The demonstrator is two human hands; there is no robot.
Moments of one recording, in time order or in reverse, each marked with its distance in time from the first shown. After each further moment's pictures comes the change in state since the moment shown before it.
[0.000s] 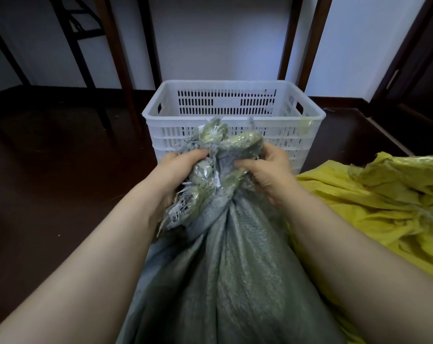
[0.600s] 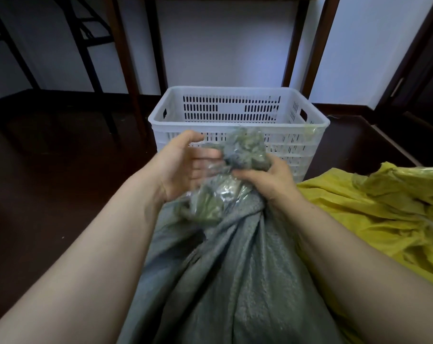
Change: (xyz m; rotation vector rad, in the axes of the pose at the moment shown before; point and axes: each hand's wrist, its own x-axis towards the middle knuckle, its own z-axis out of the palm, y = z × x) left_hand -0.005 0.021 -0.013 -0.128 -0.342 -0.076; right_hand 0.003 0.009 0.000 -0.052 -0.056 0.020
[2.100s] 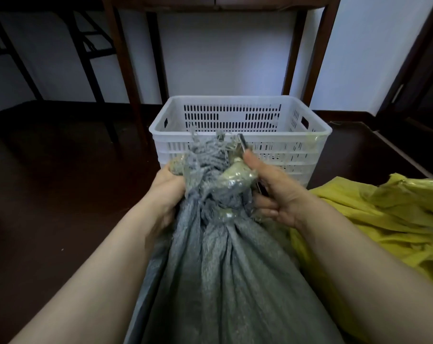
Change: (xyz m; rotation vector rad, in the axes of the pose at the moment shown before) left_hand 0.009 -0.027 -0.007 -0.021 0.250 0.244; right_hand -0.007 -0.026 -0.012 0.327 -0.520 0.136
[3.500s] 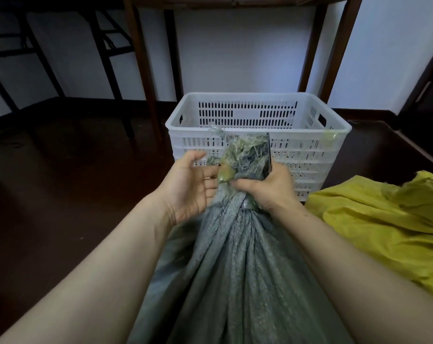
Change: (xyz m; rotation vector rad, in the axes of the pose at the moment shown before) left_hand -0.012 0.010 -0.001 -0.196 -0.262 -0.292; right_hand 0.042 0.042 0.012 -0.553 0.524 -0.268
